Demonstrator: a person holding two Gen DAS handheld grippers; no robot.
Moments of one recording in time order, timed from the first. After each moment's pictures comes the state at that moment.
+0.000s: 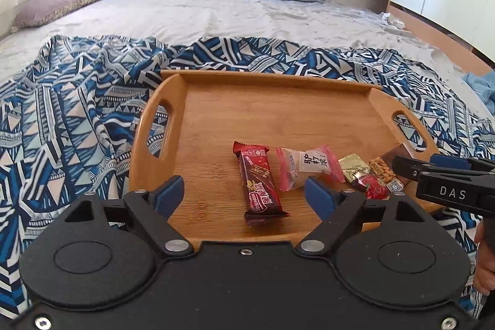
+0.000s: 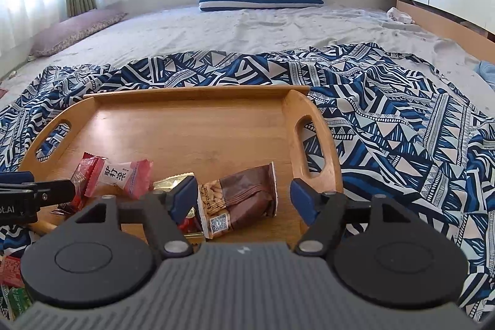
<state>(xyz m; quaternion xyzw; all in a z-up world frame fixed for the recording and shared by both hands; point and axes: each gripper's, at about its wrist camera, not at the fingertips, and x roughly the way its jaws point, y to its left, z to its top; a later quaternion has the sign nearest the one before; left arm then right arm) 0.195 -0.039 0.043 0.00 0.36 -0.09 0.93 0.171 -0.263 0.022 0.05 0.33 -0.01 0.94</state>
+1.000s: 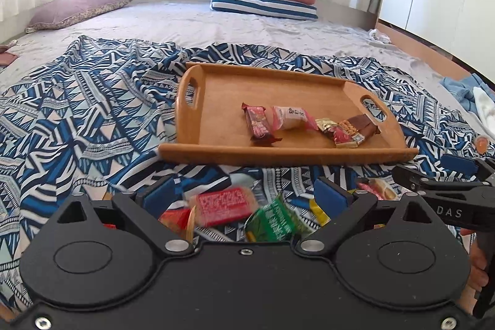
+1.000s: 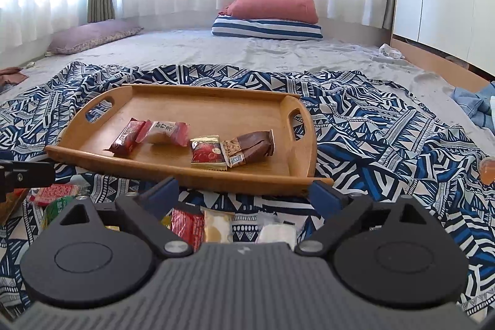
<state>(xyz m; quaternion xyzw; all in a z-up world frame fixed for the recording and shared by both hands) 0.054 0.004 0.057 -0.02 0.32 -0.09 0.94 0.042 -0.235 0.032 -0.01 0.27 -0.01 0.96</state>
